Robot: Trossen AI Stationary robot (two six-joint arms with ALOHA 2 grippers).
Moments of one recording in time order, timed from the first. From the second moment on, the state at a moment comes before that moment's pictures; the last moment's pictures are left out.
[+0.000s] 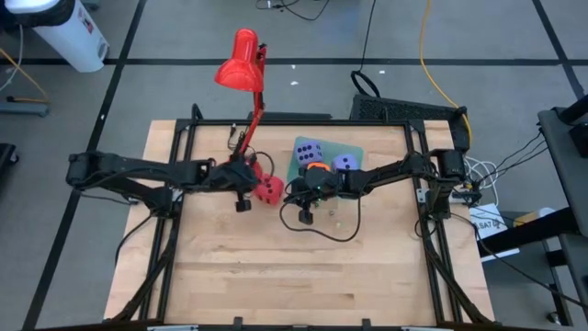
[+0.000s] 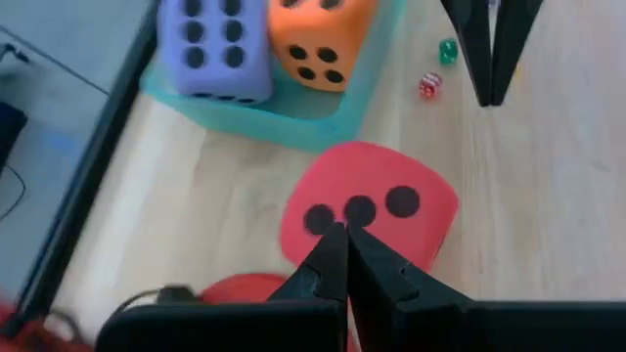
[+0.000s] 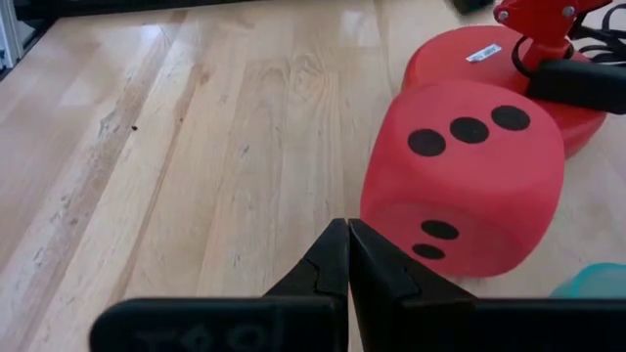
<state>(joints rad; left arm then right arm) 0.06 1.19 0.73 -0.31 -0.25 0.11 -0.06 1.83 1.04 0.27 -0.13 0.05</state>
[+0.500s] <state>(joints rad) 0.11 1.15 0.70 -0.56 -0.30 -0.13 -0.06 1.83 1.04 0.27 -0.13 0.04</state>
